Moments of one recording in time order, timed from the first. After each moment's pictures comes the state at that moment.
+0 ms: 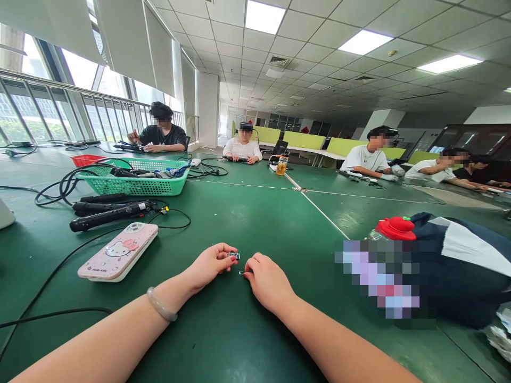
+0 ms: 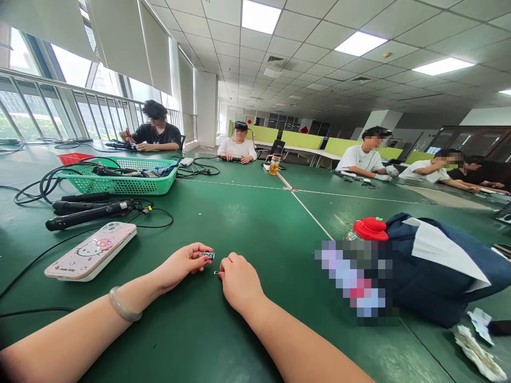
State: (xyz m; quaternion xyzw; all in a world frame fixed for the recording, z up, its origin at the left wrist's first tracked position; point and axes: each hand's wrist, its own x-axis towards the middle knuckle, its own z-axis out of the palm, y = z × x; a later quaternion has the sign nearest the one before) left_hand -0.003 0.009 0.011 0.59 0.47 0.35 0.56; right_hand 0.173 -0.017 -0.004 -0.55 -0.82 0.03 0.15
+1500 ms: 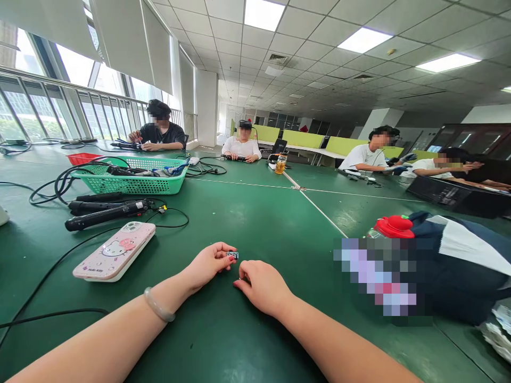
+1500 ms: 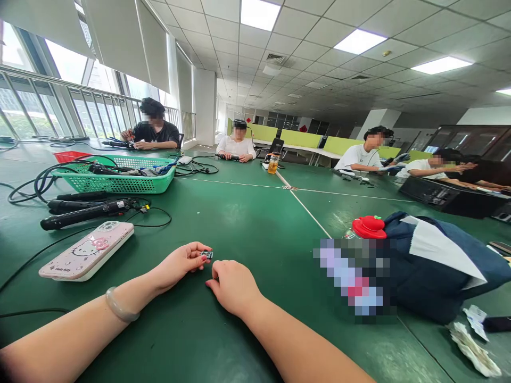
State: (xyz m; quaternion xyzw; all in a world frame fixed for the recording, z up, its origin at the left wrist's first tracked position) left_hand -0.002 0.009 0.009 0.58 0.47 0.35 0.56; right_hand 0.169 -0.024 0.006 -0.51 -0.85 0.07 0.14
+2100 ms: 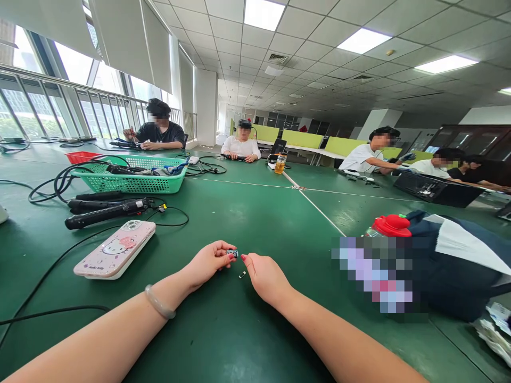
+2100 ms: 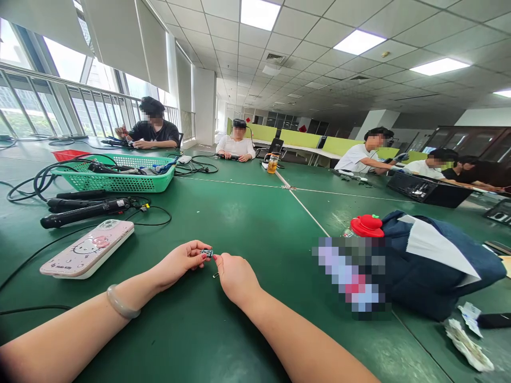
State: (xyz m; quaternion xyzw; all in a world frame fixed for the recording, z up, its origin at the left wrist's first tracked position) left_hand -0.003 0.009 0.008 0.60 0.46 0.35 0.56; right_hand 0.168 -0.020 0.014 -0.57 -0.79 0.11 0.19
